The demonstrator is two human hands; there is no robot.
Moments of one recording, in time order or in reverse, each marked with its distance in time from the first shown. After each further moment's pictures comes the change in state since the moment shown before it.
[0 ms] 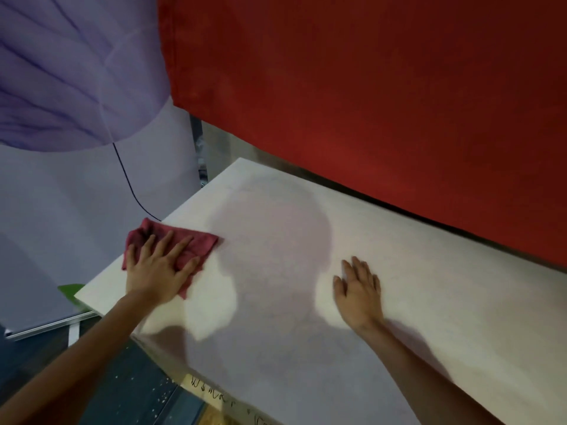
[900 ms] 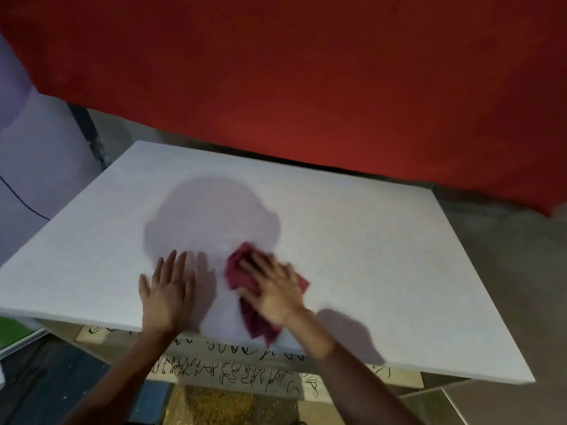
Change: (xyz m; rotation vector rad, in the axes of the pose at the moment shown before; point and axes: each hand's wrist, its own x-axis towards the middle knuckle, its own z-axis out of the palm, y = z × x) left_hand -0.147 0.143 0.017 -0.377 0.035 0.254; right_hand -0.132 0.030 -0.013 -0.009 0.056 -0.218
